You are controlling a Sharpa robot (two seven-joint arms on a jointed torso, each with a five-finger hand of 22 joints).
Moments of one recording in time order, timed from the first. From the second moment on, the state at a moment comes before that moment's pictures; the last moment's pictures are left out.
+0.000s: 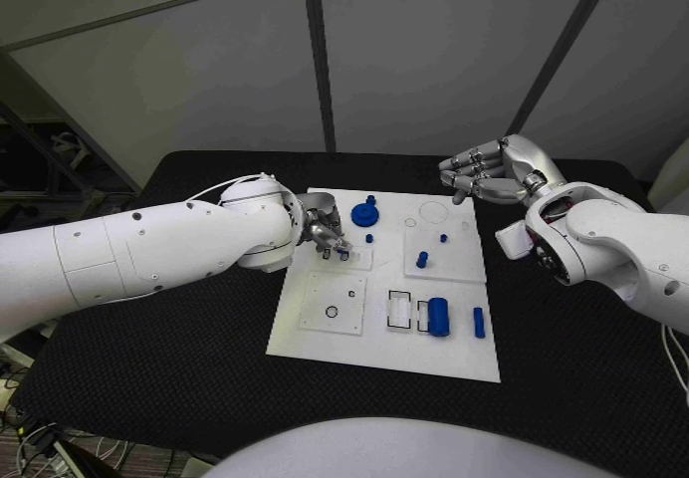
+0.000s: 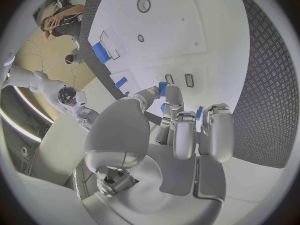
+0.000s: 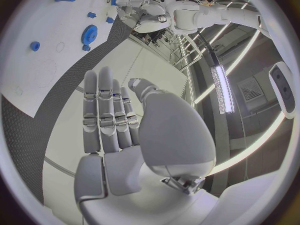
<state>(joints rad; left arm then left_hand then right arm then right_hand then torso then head) 1.21 -0.78 -0.02 1.55 -1.18 -0.03 -0.53 1.19 -0.07 0.49 0.08 0.19 0.93 0.07 0.55 0.44 1.23 0.00 0.92 0.65 1.46 -0.07 1.54 1.31 0.06 1.46 0.04 1.44 1.31 1.19 -0.82 0.03 1.53 -0.71 -0.47 0.11 1.39 -0.15 0.30 0.17 0.46 1.06 0.17 0.07 0.07 1.28 0.09 0.07 0.09 1.43 0.01 0.20 0.39 0.17 1.08 0.11 0.56 0.58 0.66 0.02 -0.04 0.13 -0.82</state>
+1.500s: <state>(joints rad) 1.37 -0.64 -0.16 1.36 -0.91 0.16 -0.54 1.14 -0.09 0.54 0.06 0.34 0.93 0.07 0.56 0.50 1.25 -0.01 0.93 0.67 1.47 -0.07 1.54 1.31 0.06 1.46 0.04 1.44 1.31 1.19 -0.81 0.03 1.53 -0.71 -0.47 0.11 1.39 -0.15 0.30 0.17 0.46 1.06 0.17 0.07 0.07 1.28 0.09 0.07 0.09 1.43 0.01 0.21 0.40 0.17 1.08 0.11 0.56 0.58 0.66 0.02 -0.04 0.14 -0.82</state>
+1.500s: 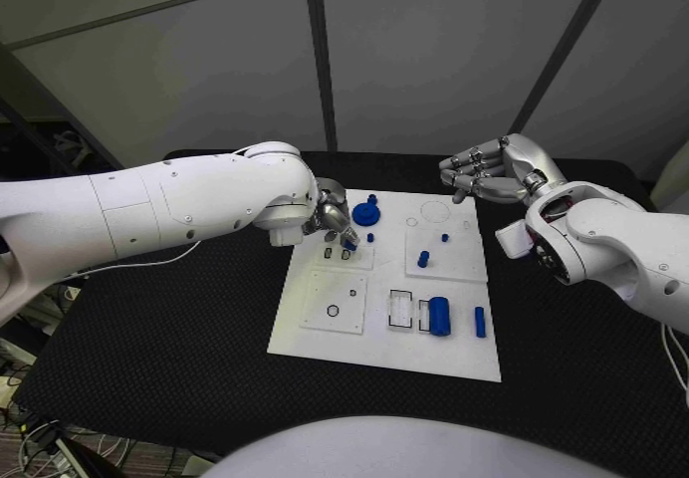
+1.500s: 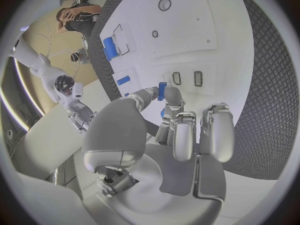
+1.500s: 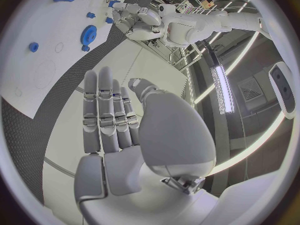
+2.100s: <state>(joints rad) 1.37 -0.64 -0.17 1.37 -0.97 0.16 -0.54 1.12 -0.11 0.54 0.06 0.39 0.93 0.07 0.57 0.52 1.26 -0.01 0.94 0.68 1.47 -0.06 1.54 1.31 0.06 1.46 0.04 1.44 1.31 1.19 -0.81 0.03 1.52 -0.71 -0.47 0.11 1.39 -0.15 0.30 0.17 0.47 1.06 0.17 0.07 0.07 1.28 0.09 0.07 0.09 1.43 0.01 0.20 0.39 0.17 1.08 0.11 0.56 0.58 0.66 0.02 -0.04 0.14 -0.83</state>
